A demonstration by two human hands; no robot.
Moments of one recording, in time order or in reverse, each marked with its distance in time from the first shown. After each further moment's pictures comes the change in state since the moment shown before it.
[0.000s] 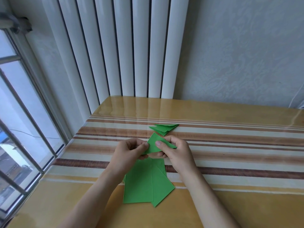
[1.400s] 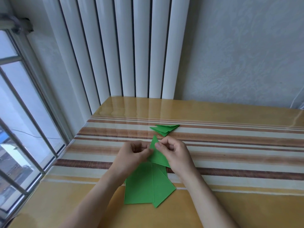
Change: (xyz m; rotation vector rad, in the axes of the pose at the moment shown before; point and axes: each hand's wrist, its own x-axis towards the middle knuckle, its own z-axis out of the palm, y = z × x) left_hand -0.005 0.003 0.005 0.016 -0.098 0.025; right_hand 0.008 0.019 0.001 -0.131 -0.051 -0.128
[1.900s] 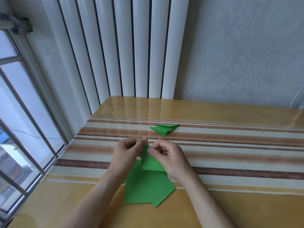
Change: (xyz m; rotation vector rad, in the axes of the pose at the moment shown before) left_hand 0.003 -0.002 -0.002 -0.059 0.193 0.093; right_hand -0.008 -0.012 0.007 -0.113 -0.169 -0.061
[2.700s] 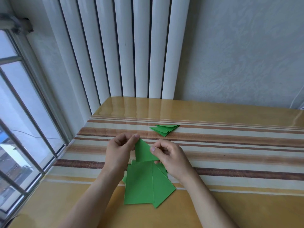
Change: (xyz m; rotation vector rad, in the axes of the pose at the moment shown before) left_hand 0.004 0.005 -0.007 -0.119 0.182 -0.029; right_hand 0.000 -0.001 -0.003 -0.012 0.000 0.067
